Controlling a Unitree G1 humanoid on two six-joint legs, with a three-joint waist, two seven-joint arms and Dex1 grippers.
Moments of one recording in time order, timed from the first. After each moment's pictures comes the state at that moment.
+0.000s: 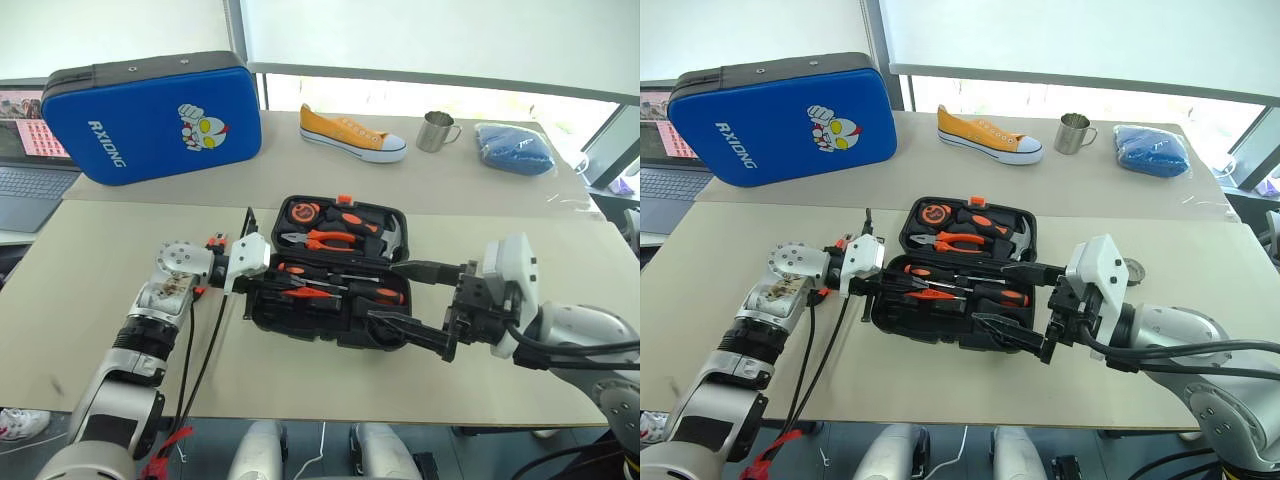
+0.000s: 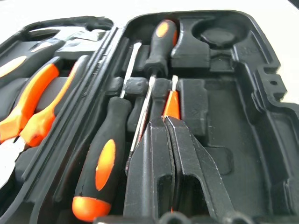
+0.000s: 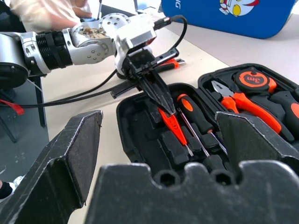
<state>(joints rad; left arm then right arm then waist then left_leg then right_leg) -0.65 0.53 -0.20 0.50 -0.16 -0.20 -1.41 -0.10 -0.83 -0.20 -0.79 0.99 0.76 0.59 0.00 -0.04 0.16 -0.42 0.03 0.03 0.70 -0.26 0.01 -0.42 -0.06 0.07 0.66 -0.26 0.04</state>
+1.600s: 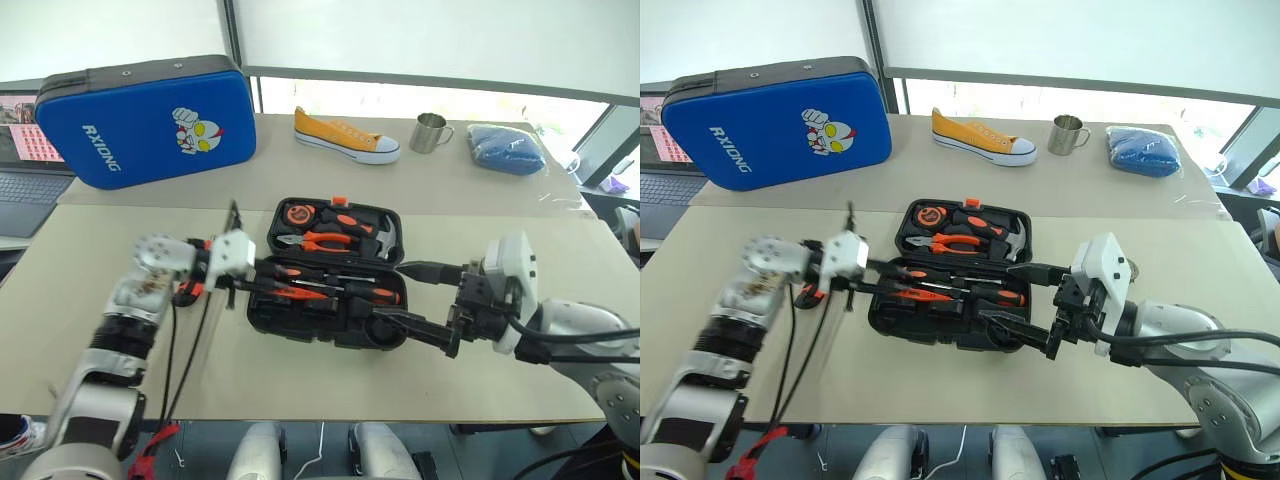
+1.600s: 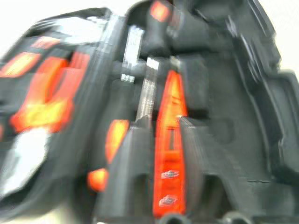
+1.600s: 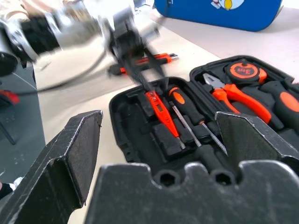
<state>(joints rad) -0.59 0.75 -0.02 0.18 -0.29 0.08 -1.34 -0.15 -0.82 -0.16 -0.69 0.93 0.74 0.68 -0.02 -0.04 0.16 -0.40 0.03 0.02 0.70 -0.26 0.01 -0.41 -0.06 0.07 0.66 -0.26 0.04</state>
